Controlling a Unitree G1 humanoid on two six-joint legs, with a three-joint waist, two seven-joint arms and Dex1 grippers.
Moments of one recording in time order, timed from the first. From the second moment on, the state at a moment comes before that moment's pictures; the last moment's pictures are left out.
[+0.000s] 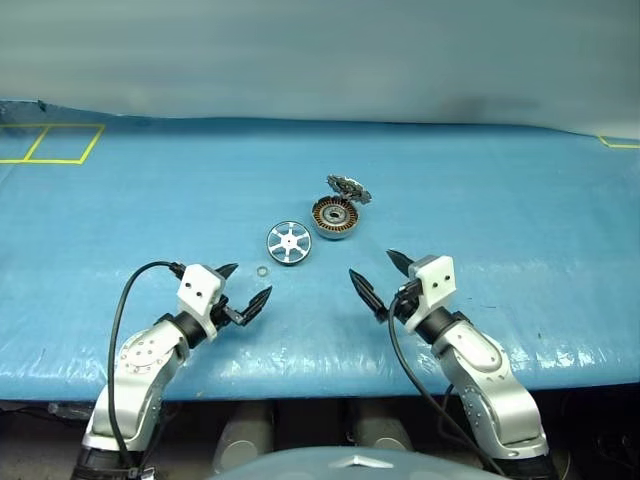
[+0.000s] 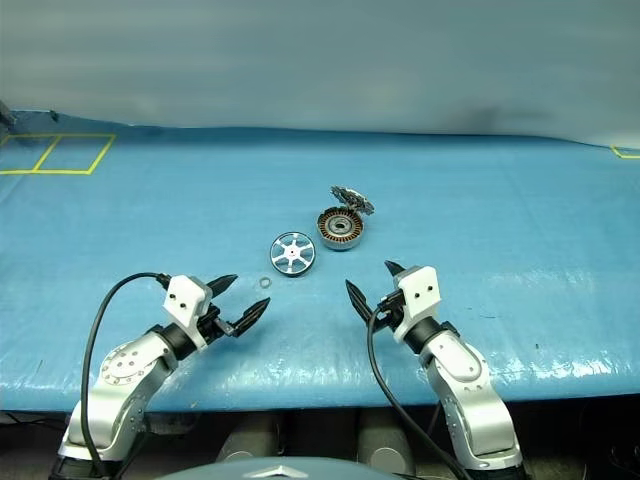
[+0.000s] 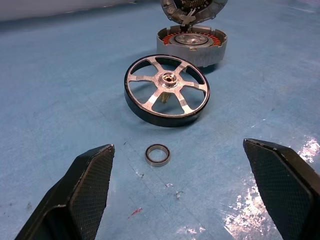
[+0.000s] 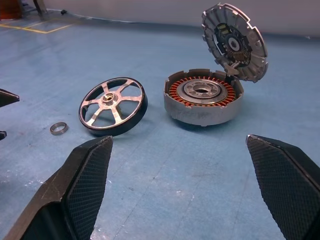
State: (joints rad) left arm 0.17 0.40 0.00 -0.33 -0.26 0.29 -0.55; right arm 0.16 -0.27 0.07 -0.43 0.25 0.29 0.41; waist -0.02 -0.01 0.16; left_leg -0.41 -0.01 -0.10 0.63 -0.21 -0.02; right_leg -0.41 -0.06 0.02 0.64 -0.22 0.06
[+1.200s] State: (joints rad) left arm 0.17 0.41 -0.01 -0.33 -0.25 0.30 -0.54; right arm 0.05 -0.36 0.16 -0.43 0.18 0.56 0.39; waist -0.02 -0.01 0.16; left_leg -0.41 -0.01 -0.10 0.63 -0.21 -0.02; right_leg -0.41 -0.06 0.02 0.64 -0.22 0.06
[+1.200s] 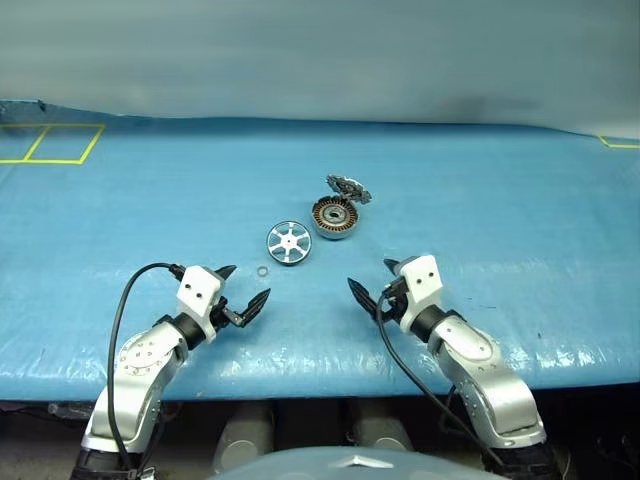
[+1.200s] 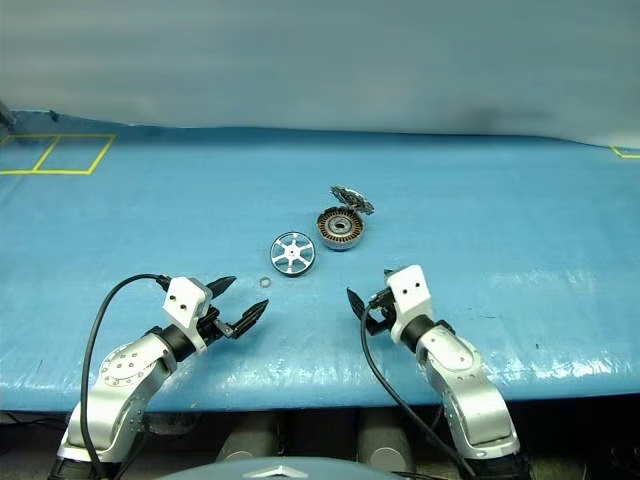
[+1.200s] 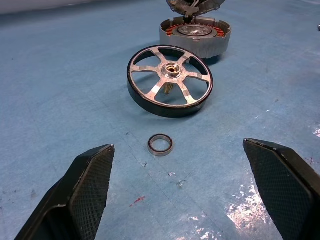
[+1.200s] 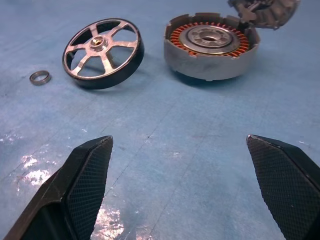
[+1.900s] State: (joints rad) left arm 0.18 0.40 -0.01 -0.33 -0.24 0.29 -0.52; right arm -0.93 -0.58 0.74 0.16 -0.22 0.50 0.97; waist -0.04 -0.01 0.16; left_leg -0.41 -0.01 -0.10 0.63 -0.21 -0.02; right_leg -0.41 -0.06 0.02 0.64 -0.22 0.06
